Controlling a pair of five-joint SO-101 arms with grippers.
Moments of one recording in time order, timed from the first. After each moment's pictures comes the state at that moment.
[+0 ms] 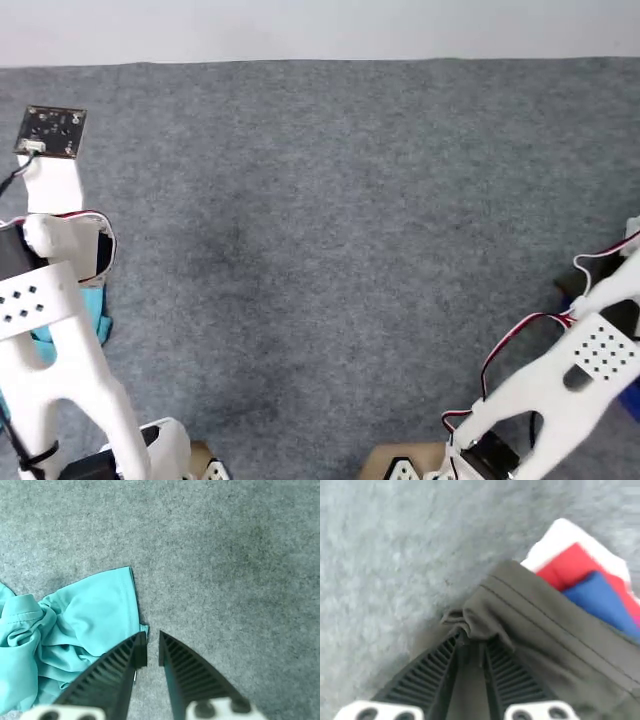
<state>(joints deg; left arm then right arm) -24.3 -25.3 6.8 97.8 -13.8 42.1 60.6 -70.0 84.1 24.2</state>
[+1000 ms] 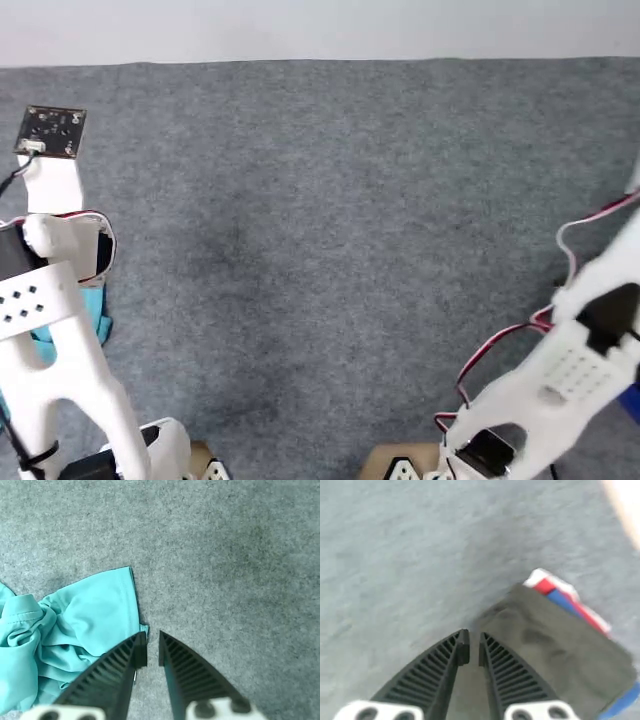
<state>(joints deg) -24.3 -25.3 6.8 97.8 -13.8 32.0 27.5 -63.2 100.4 16.4</state>
